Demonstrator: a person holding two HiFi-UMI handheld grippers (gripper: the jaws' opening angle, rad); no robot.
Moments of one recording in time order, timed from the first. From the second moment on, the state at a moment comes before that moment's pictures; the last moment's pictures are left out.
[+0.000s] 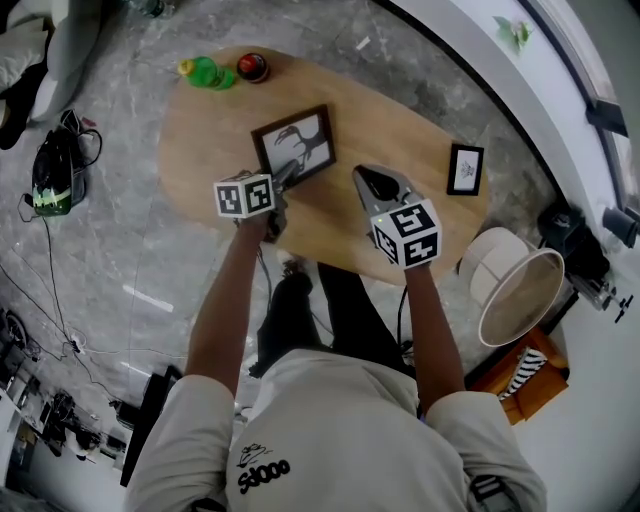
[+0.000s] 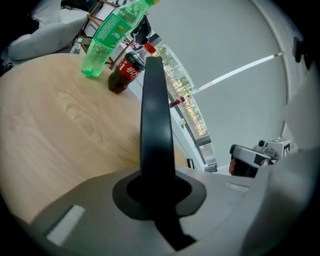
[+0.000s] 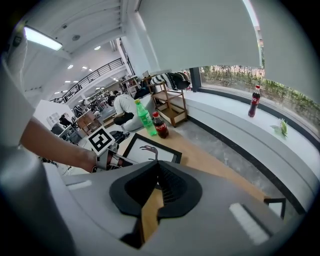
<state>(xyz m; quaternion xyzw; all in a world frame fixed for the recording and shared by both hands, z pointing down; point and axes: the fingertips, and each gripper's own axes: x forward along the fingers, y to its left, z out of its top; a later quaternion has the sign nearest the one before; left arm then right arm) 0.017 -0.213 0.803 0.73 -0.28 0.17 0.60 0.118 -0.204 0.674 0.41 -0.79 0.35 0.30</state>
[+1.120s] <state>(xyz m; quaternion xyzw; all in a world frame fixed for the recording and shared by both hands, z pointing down) -0.020 -0.207 0.861 0.65 -0.37 0.15 0.65 0.090 -0.191 0.697 0.38 -0.79 0.35 0.33</state>
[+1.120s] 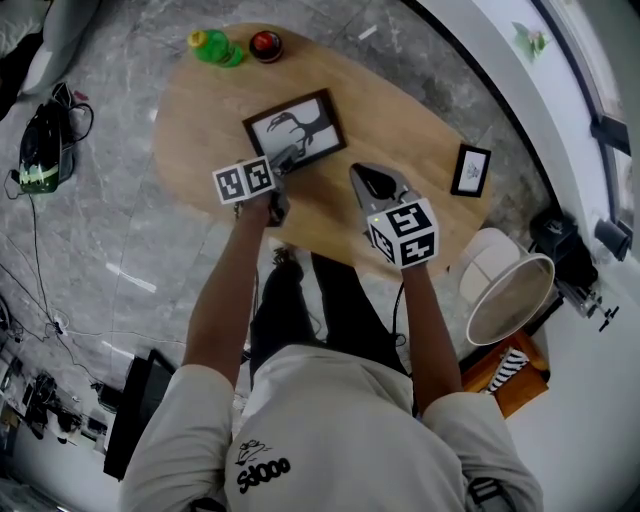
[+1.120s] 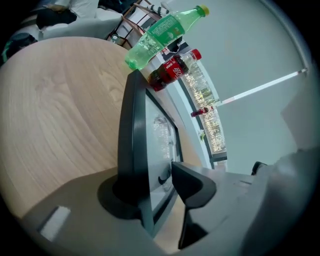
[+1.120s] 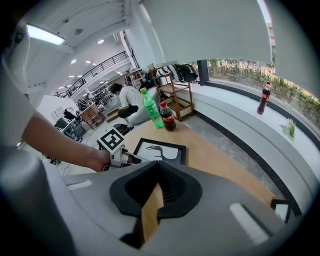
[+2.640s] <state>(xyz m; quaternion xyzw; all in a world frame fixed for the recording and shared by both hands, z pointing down) -0.070 -0.172 0.870 0.62 -0.44 0.16 0.63 0.097 -0.172 0.700 0.38 -0.79 0.35 0.34</state>
